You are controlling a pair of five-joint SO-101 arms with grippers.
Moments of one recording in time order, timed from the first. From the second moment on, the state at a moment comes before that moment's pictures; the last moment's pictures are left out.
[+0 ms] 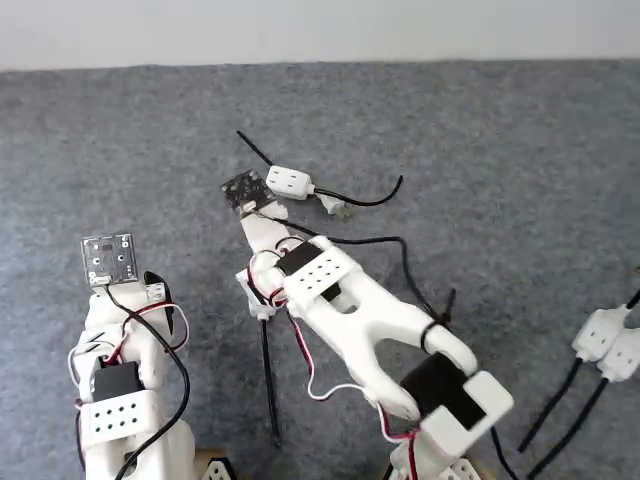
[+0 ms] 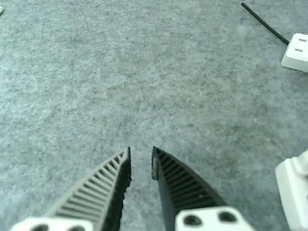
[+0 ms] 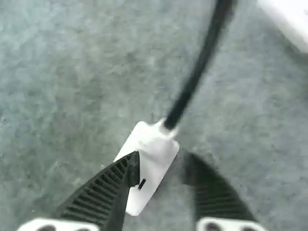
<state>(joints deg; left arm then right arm) -19.0 -65.2 85.7 33.9 0.0 -42.2 7.0 22.8 43.6 -6.5</state>
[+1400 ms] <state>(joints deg) -19.0 -65.2 85.7 33.9 0.0 -39.1 18.1 10.6 53.8 -12.8</state>
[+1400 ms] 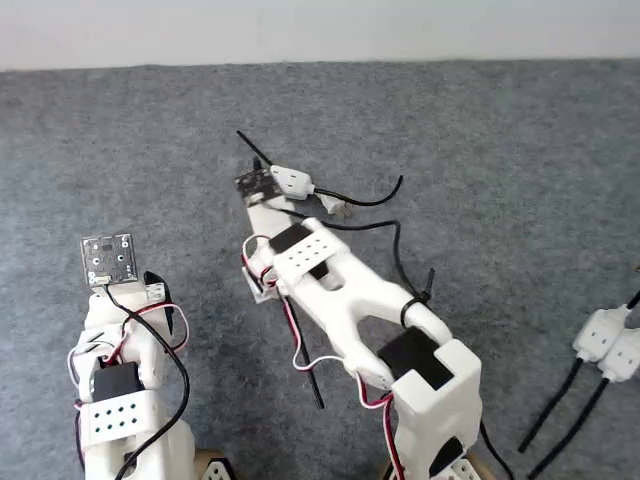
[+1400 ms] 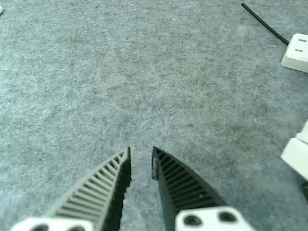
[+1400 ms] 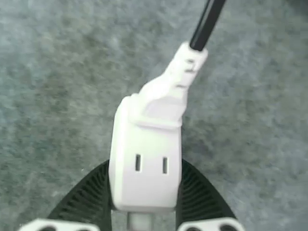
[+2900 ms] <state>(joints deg) -16.3 -65.2 85.7 36.7 0.0 39.5 -17.2 47.3 44.4 4.6</state>
